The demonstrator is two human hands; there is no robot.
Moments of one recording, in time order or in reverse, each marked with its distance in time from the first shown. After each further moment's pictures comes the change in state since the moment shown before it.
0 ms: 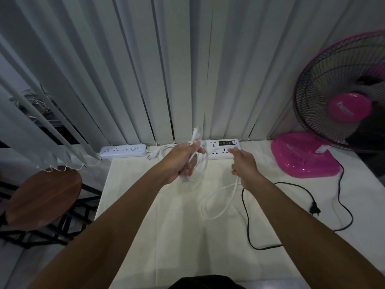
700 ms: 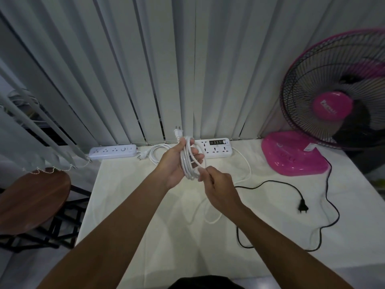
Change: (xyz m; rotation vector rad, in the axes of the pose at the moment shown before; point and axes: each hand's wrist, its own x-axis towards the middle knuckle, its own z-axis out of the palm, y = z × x) left_hand 0.013 -0.014 0.029 -0.666 0.002 -0.063; right_hand -0.078 0.033 -0.002 -0.501 -0.150 -0.676
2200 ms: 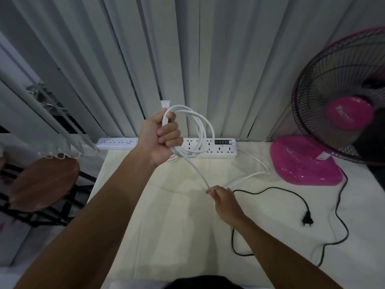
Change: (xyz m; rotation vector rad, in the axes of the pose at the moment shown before) left_hand -0.013 0.059 0.031 -0.227 -0.202 0.087; right_hand -0.005 0.122 0.014 -0.076 -0.329 0.181
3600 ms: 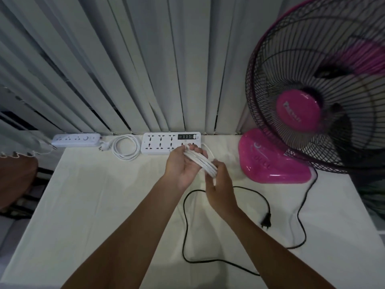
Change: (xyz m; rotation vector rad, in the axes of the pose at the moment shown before) left_hand 0.136 -0.209 0.054 -0.328 0.505 -0.003; right_hand 0.022 0.062 -0.129 0.276 0.332 -0.184
